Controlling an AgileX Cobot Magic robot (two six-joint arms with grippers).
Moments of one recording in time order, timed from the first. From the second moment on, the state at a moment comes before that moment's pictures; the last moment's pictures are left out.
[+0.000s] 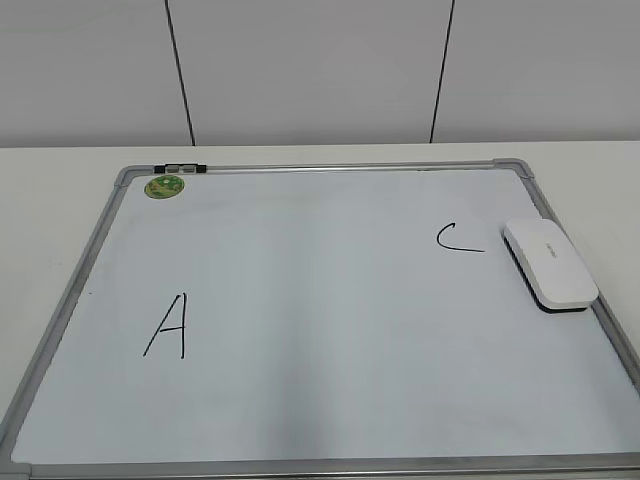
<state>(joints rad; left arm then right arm) -0.09 0.19 -0.52 -0.02 1.10 0.01 0.25 0.36 -0.50 -0.11 1.14 0.04</state>
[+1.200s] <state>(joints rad) 0.02 0.02 -0.52 -0.02 1.10 0.01 0.05 -0.02 -0.50 -0.11 1.14 0.04</state>
